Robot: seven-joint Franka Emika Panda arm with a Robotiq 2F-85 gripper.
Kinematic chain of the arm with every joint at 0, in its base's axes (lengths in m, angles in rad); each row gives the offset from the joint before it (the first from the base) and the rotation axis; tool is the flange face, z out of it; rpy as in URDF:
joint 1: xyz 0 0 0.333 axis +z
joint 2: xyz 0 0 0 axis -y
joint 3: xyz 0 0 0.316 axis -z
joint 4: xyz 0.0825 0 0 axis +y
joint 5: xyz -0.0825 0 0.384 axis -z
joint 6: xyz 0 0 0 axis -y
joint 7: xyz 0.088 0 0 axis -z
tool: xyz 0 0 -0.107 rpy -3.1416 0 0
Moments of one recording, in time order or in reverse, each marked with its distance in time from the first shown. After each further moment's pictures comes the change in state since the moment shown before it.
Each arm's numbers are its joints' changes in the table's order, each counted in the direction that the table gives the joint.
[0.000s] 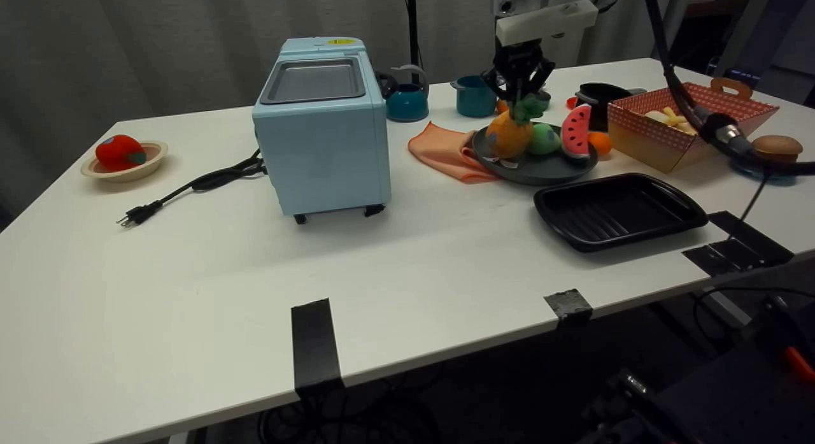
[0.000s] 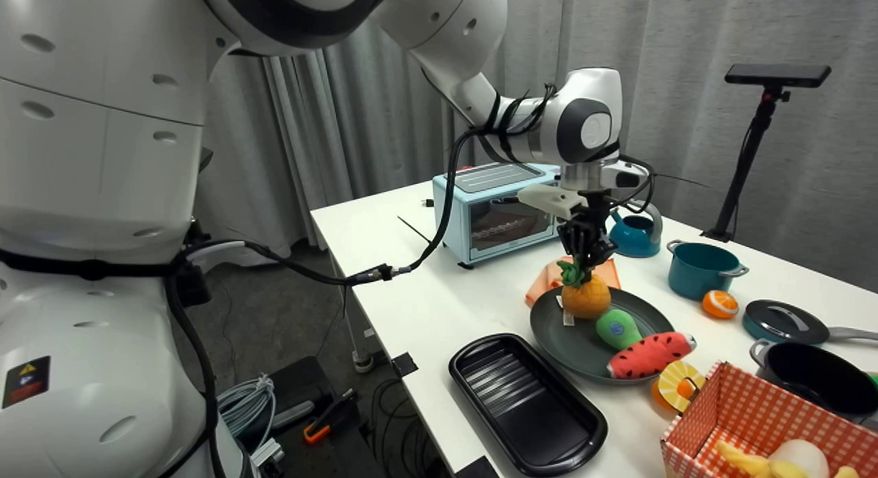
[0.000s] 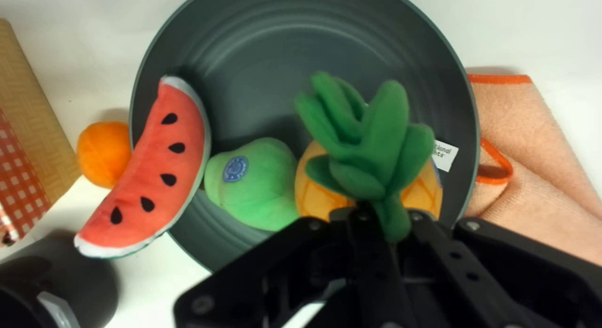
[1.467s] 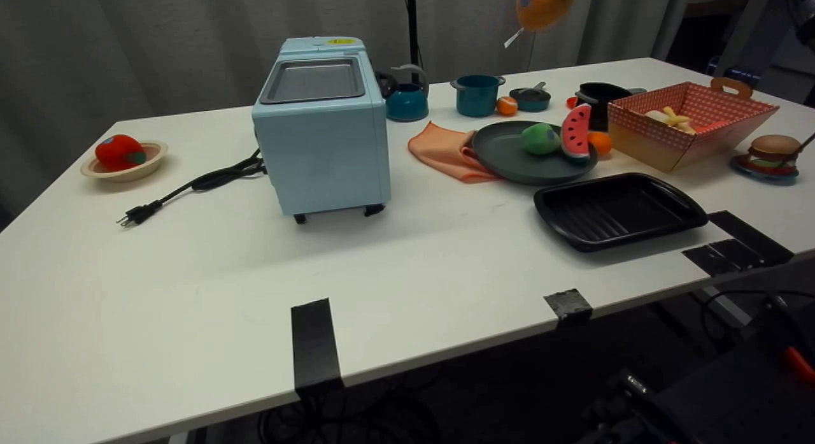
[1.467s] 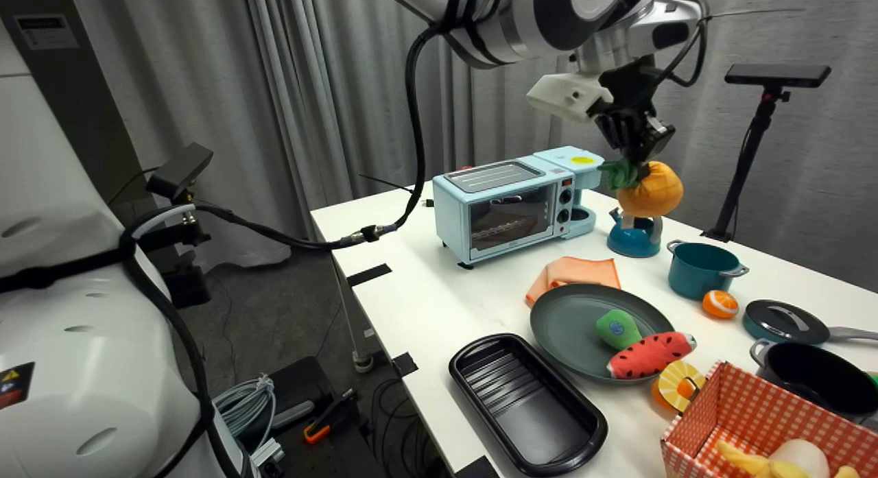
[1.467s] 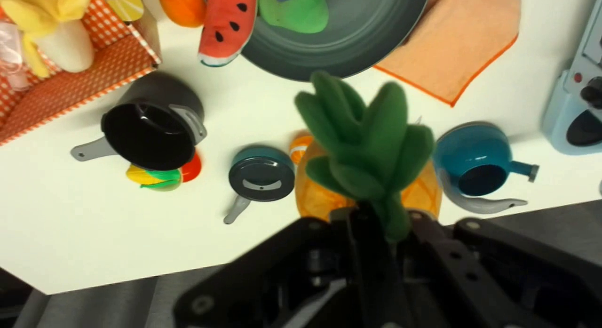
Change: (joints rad) arm -0.077 0.459 0.033 0.235 -0.015 0.240 0.007
